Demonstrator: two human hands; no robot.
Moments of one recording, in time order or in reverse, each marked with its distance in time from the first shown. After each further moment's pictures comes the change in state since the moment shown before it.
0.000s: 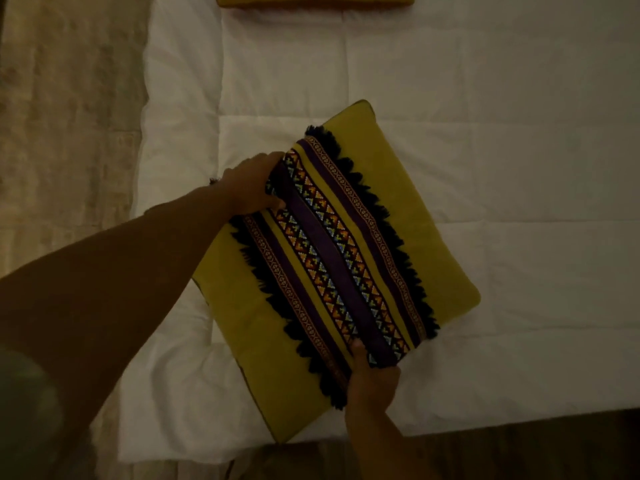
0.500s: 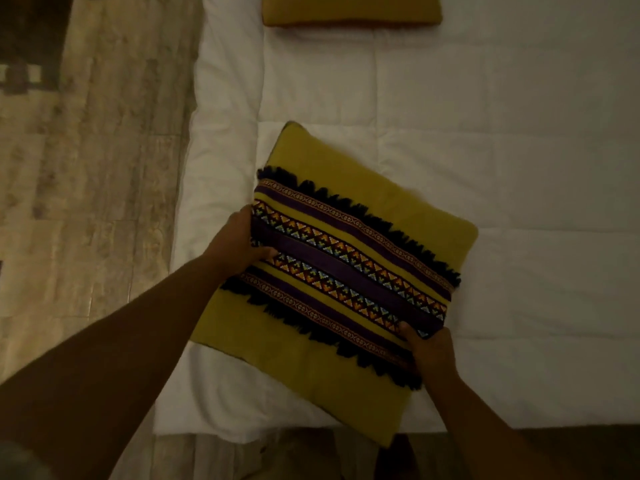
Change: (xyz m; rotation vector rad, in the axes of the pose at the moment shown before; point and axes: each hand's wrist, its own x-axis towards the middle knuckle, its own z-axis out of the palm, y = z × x) left_hand -0.132 -0.047 0.041 -0.382 0.155 -0.215; right_hand 0.049 -0.056 -0.047 -0.366 -0.338 -0.300
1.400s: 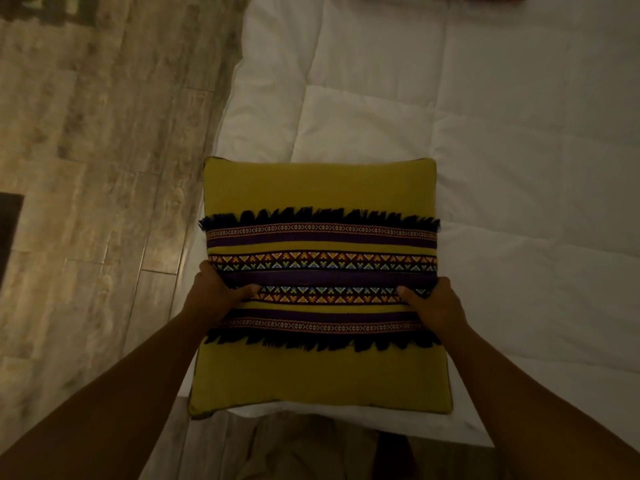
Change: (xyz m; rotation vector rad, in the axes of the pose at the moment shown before) left_hand -0.100 -0.125 0.051 -0.261 0.155 -0.597; right_hand 0.061 -0.041 0.047 -0.497 -0.174 -0.201
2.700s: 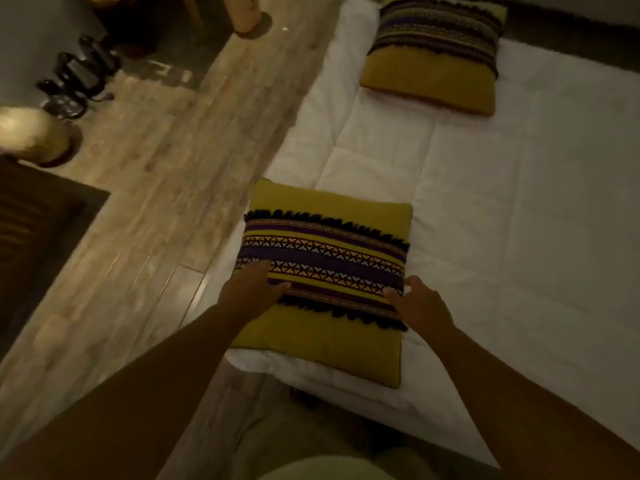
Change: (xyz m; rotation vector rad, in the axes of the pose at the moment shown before) left_hand -0.215 0.067 -0.010 0.331 0.102 0.370; right_hand -0.113 -0.030 -0.095 -0.369 -0.098 -0.415
